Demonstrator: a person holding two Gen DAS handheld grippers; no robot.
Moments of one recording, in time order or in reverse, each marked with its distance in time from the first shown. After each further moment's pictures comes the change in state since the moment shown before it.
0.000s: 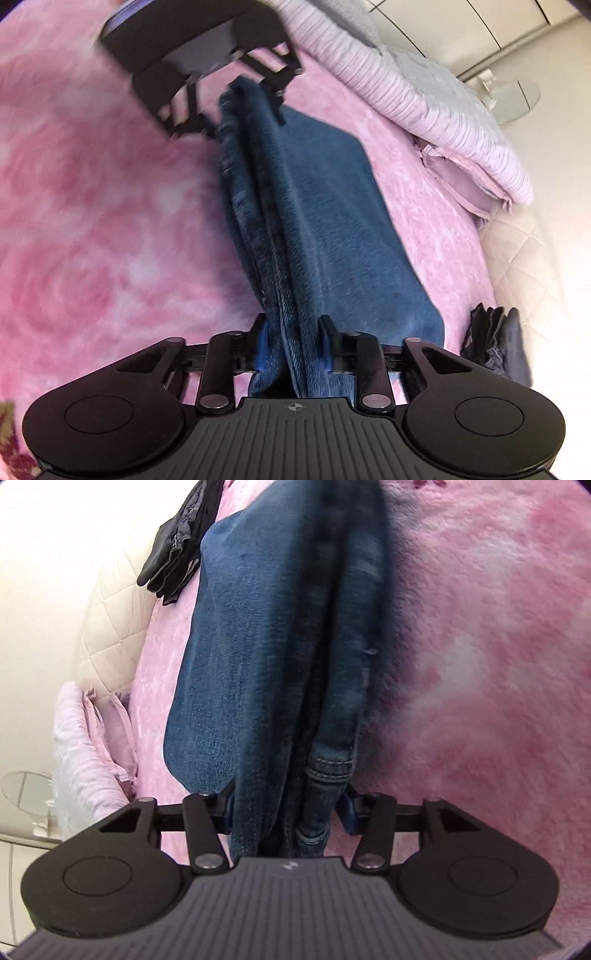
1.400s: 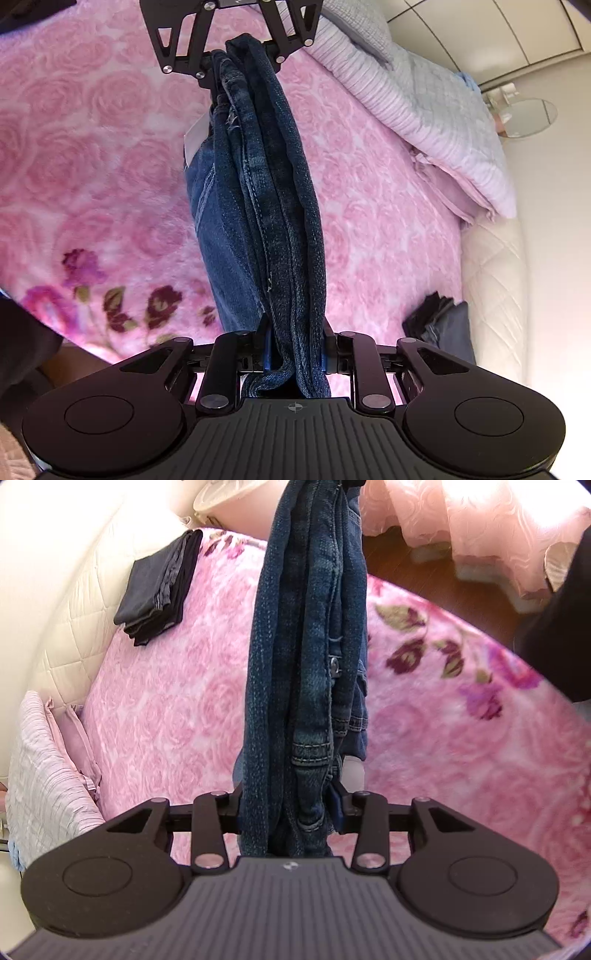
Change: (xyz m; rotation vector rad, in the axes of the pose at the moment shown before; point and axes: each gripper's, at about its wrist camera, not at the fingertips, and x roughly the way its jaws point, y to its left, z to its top) left arm -0.249 0.090 0.078 -0.065 -0.023 -0.320; right arm -0.231 -0.050 0.010 -0.123 0.094 0.068
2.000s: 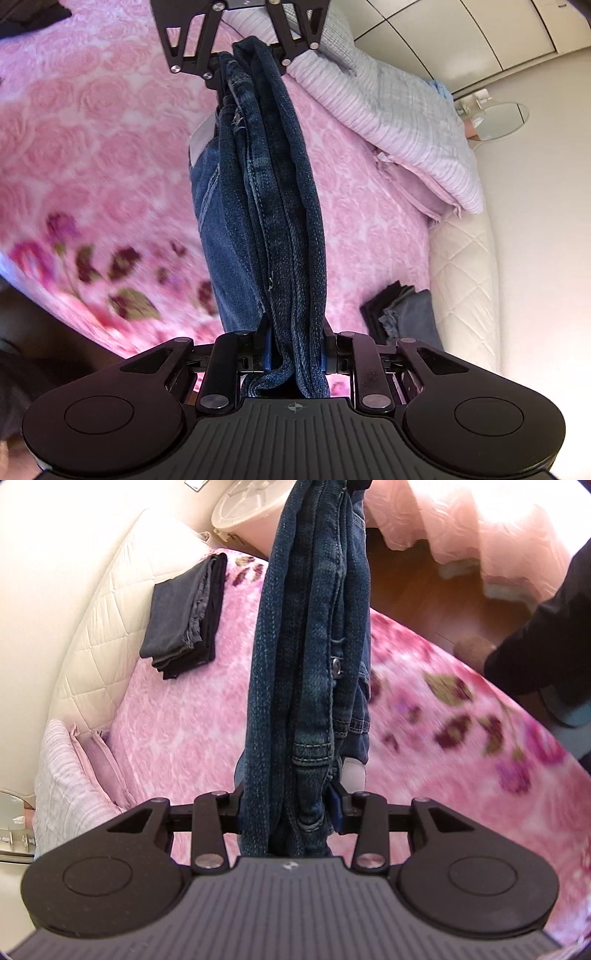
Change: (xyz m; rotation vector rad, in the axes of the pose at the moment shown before) left arm 0.006 0.071 0.126 0.009 0.029 0.053; right arm -0.032 -0.087 -0.093 -0.012 -0.075 -0.040
